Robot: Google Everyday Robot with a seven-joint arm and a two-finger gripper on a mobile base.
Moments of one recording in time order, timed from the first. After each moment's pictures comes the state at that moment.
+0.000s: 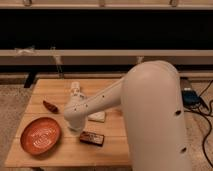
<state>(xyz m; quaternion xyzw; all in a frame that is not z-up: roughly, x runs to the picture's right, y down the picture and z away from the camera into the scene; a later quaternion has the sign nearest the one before) -0.158 0.251 0.795 0.01 -0.36 -0.92 0.15</state>
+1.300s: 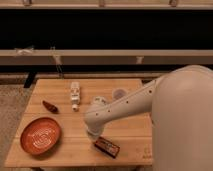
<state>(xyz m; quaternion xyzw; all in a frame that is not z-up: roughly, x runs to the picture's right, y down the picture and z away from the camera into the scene) -0.054 0.270 0.774 -0.04 -0.36 -0.90 0.25</state>
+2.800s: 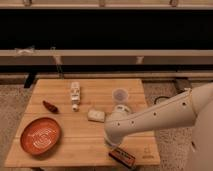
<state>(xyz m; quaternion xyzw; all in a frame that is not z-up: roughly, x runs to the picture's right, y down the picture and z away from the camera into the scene) 0.029 0.298 0.732 -0.08 -0.36 -0.87 0.33</state>
